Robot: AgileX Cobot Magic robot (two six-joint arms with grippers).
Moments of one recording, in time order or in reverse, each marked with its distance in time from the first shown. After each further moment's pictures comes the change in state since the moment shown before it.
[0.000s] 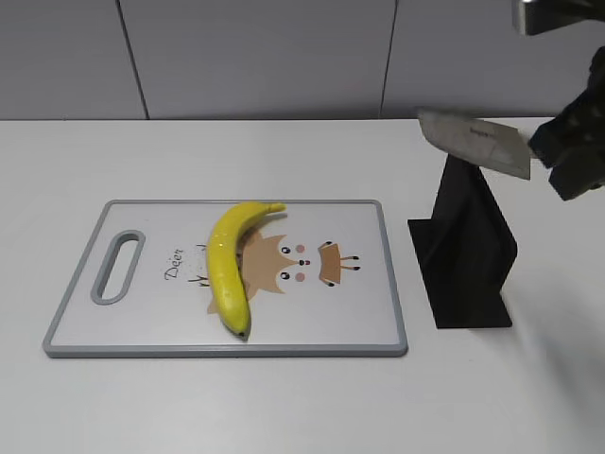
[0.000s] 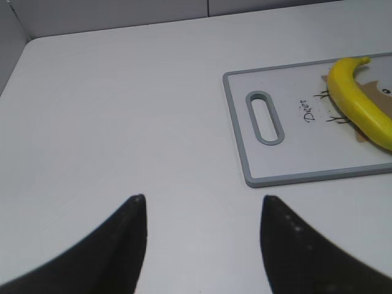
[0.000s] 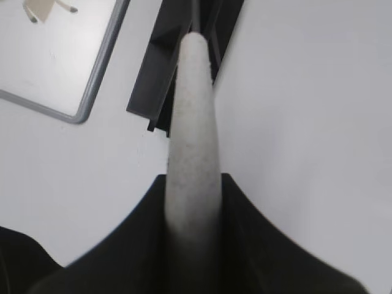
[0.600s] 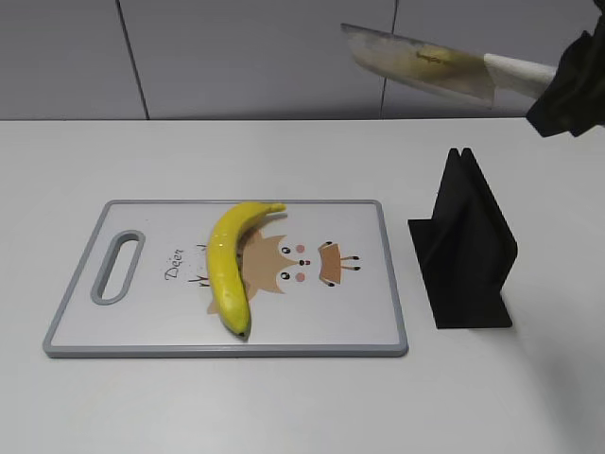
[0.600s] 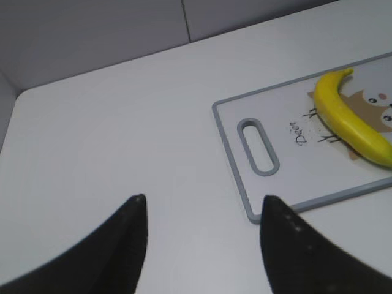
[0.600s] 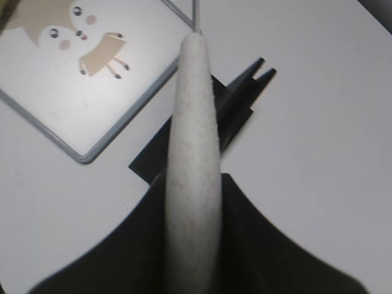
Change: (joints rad) left arm 0.000 0.236 -0.122 -0.042 -0.108 0.151; right arm 0.000 -0.085 0.000 0.097 -0.177 -0.415
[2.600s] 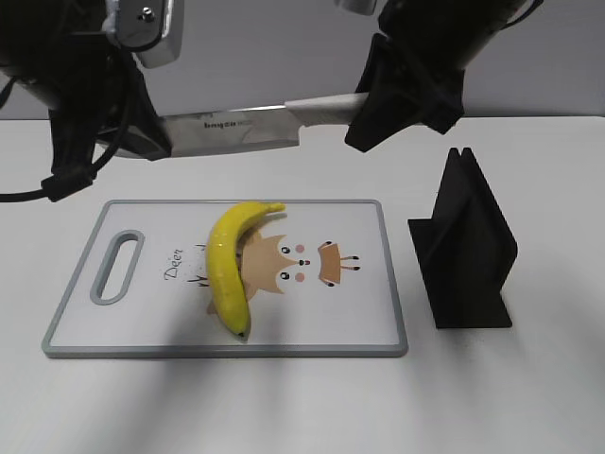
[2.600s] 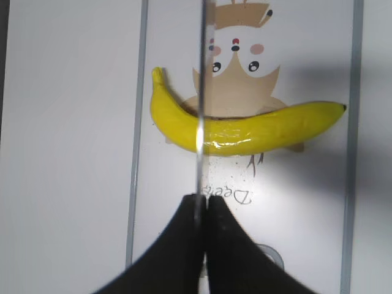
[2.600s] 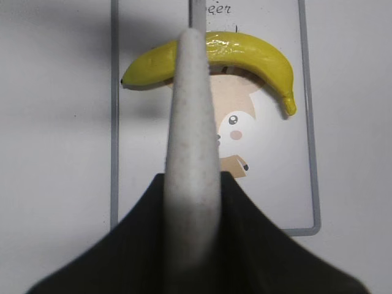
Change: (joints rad) left arm -0.267 1.345 -0.660 -0.290 -0.079 1.132; right arm 0.000 0.501 -0.404 0.490 0.194 -0.873
